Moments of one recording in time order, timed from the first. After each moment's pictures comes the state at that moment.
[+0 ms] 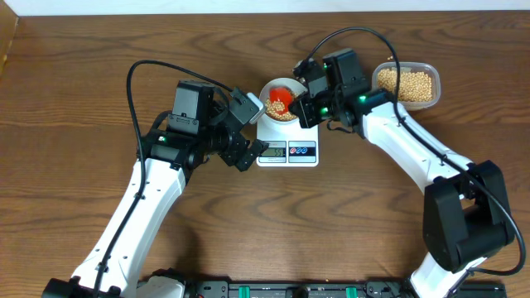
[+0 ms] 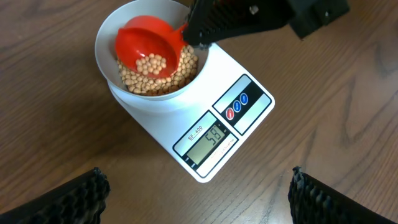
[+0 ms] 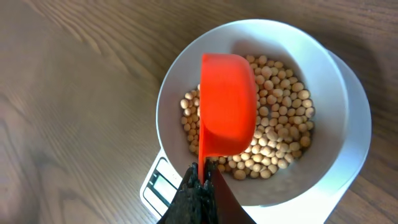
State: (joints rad) left arm -0.26 1.36 1.06 -0.64 0.44 0.43; right arm 0.40 1.85 1.33 -0.38 -0.47 0.09
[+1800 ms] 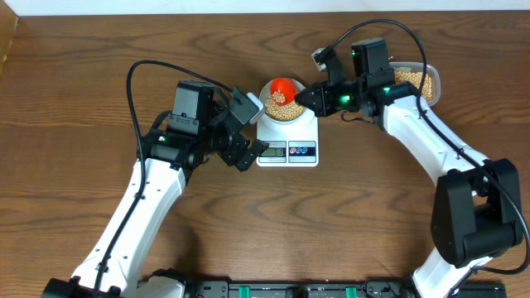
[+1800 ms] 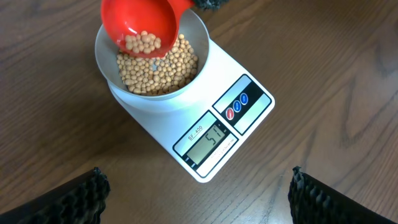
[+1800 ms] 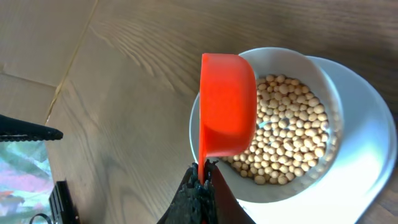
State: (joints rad) left arm -0.26 1.36 1.06 -0.64 0.44 0.43; right arm 0.29 1.86 1.33 -0.32 -0.75 0.16
